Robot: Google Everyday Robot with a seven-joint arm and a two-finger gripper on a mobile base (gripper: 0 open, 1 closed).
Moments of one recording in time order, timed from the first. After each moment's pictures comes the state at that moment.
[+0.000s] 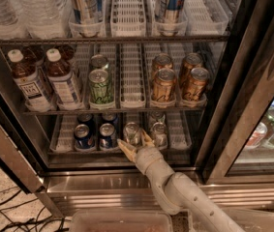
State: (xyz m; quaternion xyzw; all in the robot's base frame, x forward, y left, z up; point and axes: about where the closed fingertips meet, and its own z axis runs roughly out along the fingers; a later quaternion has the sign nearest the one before) arm 0.632 -0.011 0.600 -0.19 0.68 0.18 0.69
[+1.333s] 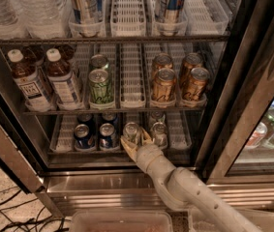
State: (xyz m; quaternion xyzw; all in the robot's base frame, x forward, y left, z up) arm 0.630 -0.004 0.609 -0.23 0.68 0.18 0.67
